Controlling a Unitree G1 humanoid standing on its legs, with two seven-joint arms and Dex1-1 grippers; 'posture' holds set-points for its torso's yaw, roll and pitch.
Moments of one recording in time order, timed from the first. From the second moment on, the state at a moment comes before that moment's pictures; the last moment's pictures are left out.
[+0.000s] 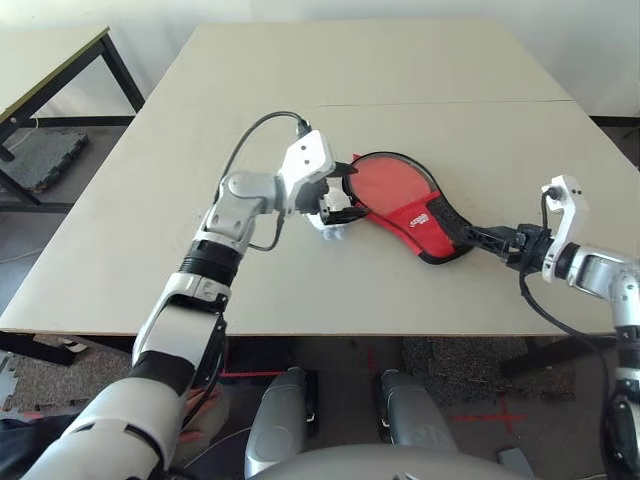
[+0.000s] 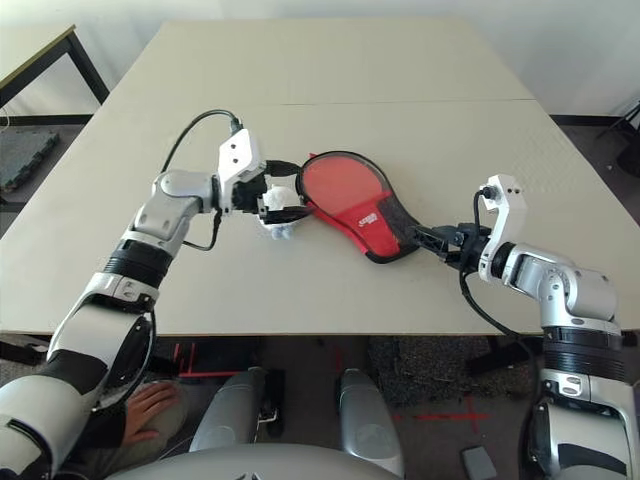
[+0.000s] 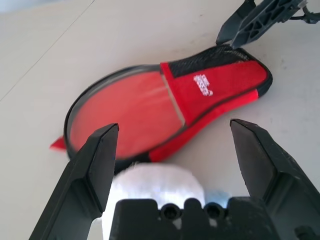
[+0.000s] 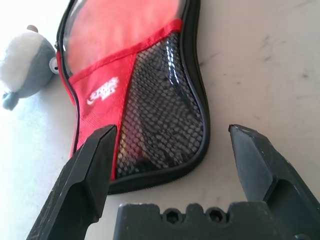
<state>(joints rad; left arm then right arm) -0.75 0.36 -0.16 0.41 -0.12 0.12 -1.12 -0.33 -0.61 -0.28 0.16 0.54 0.92 0.72</state>
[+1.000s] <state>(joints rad) -0.69 0.40 -0.14 0.29 -0.14 0.22 -1.09 -0.36 -0.53 -0.23 0.18 0.53 0.92 0.69</state>
